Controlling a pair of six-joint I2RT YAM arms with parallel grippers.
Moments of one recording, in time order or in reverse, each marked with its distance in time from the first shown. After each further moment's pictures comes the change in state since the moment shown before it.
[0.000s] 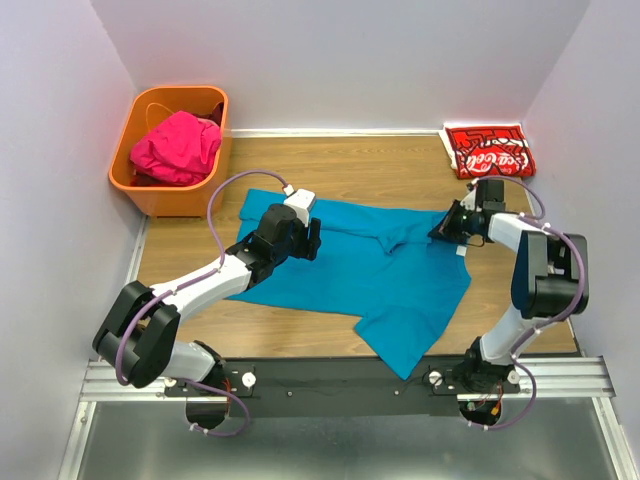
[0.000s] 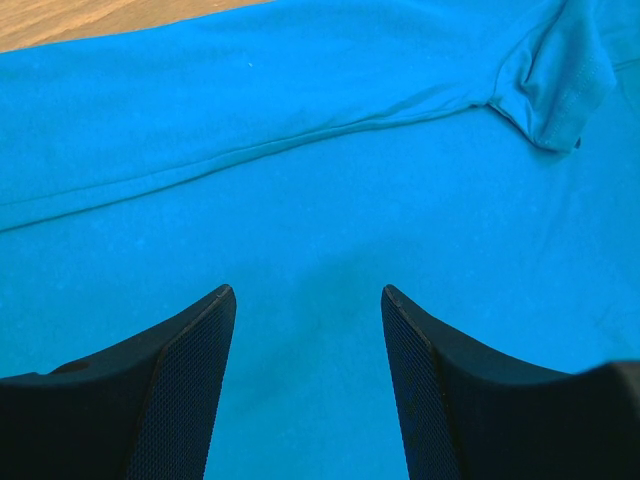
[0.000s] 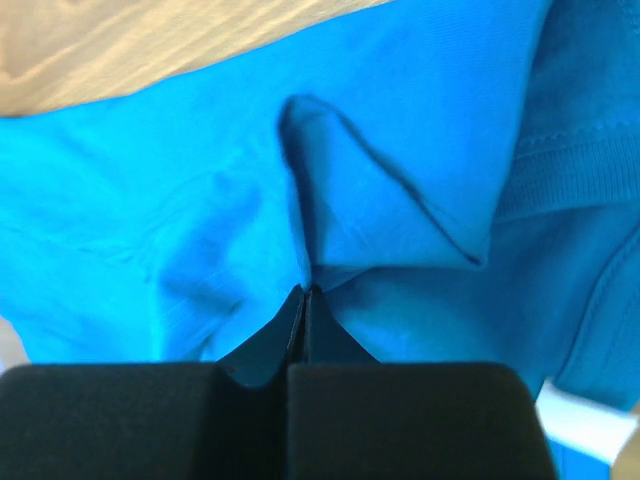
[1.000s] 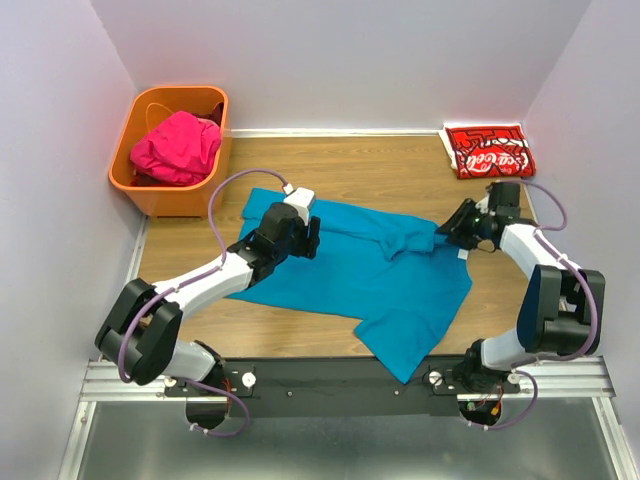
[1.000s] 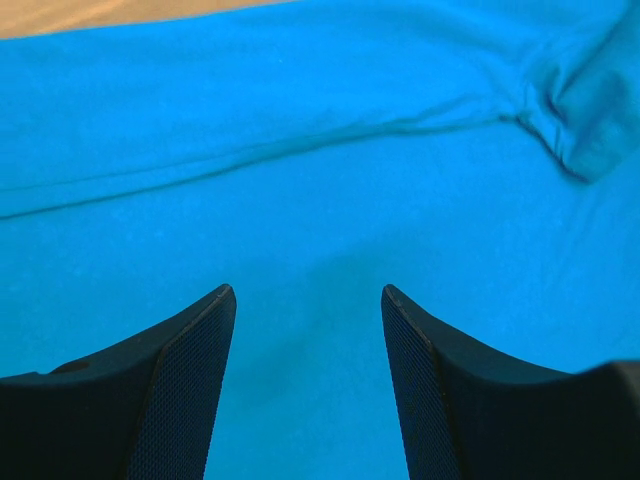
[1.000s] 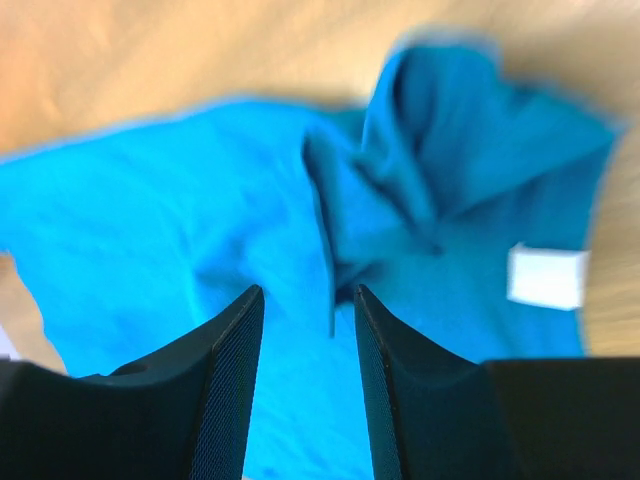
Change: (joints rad) left arm 0.003 0.018 0.011 -0.014 -0.023 -0.006; right arm -0.020 -0.239 -0.076 -0.132 0.081 0.103
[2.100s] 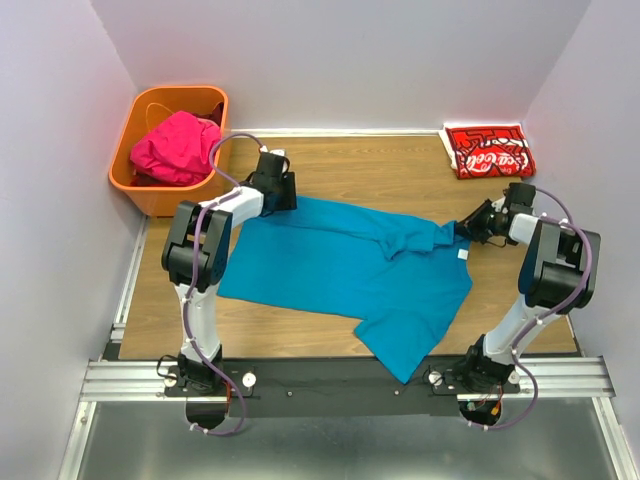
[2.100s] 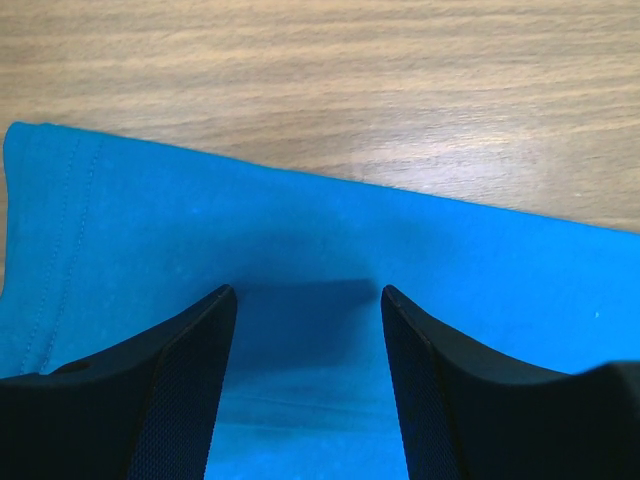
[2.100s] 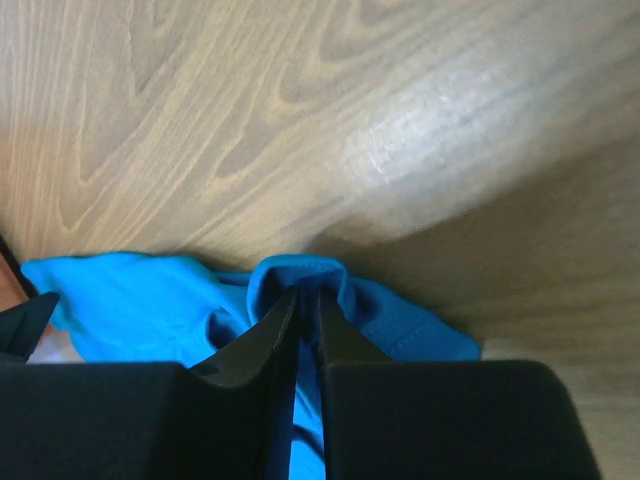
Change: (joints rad) left arm 0.323 0.655 0.606 -0.210 0.007 -0.089; right arm -0.179 0.304 0.101 0.198 -0.109 0.048
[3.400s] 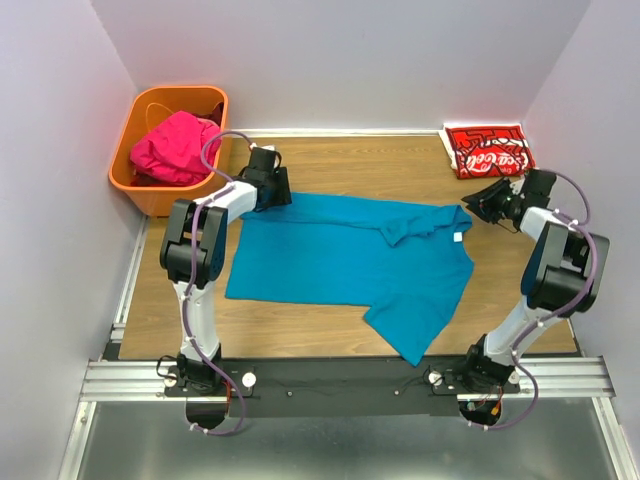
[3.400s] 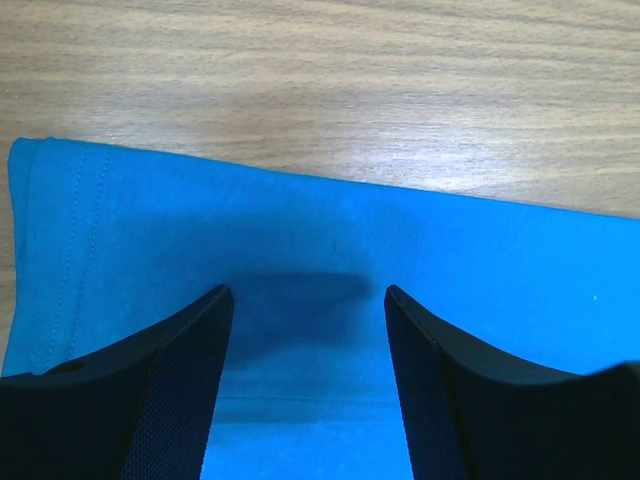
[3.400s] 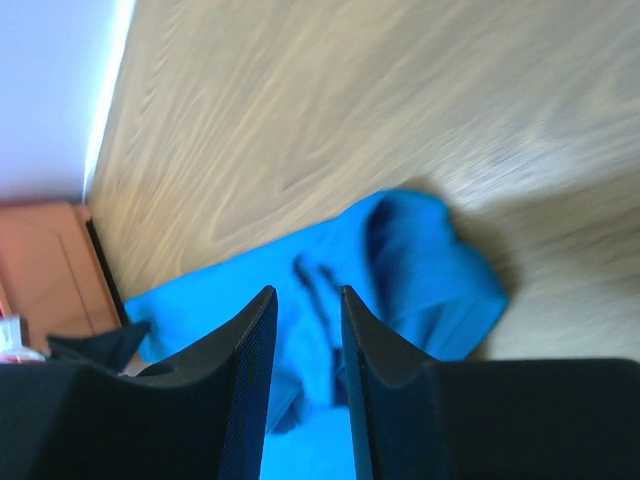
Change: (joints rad) left arm 0.057 0.024 0.054 -0.051 0.031 -0.046; right arm -0.059 0.016 0.105 0.112 -0.080 0.114
